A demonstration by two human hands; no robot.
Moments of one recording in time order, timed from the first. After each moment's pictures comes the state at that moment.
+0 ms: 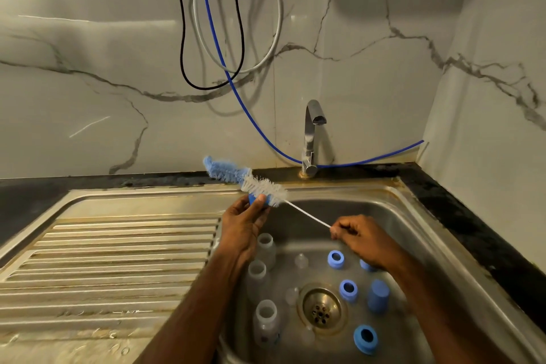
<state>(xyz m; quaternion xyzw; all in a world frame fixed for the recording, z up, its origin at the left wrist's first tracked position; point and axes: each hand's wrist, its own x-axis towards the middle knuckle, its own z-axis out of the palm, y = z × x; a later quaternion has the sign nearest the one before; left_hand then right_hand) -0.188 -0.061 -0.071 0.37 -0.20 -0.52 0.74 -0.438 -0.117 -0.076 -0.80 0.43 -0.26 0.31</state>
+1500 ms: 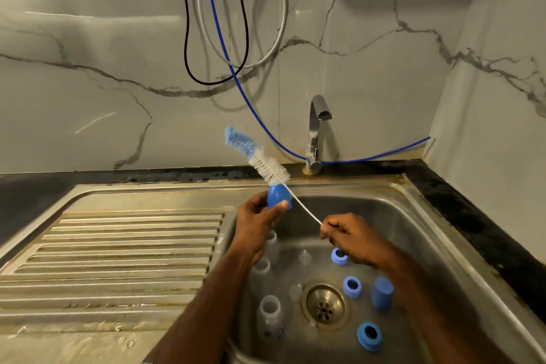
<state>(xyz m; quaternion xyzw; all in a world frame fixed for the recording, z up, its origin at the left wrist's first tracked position) -0.201 -0.059 -0.080 0.51 -0.37 -0.42 0.66 -0.416 -0.111 -0.078 -0.80 0.41 -0.24 0.36</state>
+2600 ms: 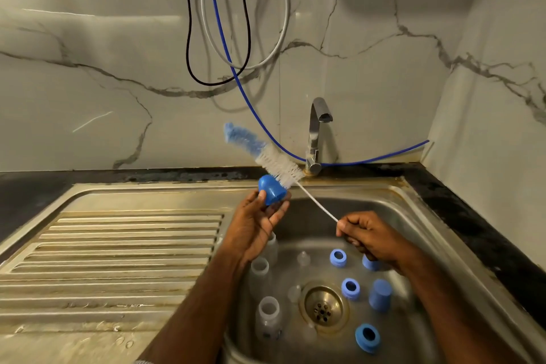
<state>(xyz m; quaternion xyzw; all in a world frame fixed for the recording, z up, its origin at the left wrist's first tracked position) -0.193 -0.049 -0.063 0.25 -0.19 -0.63 0.71 -0.445 -0.116 -0.073 -0.71 0.41 -0.26 0.50</state>
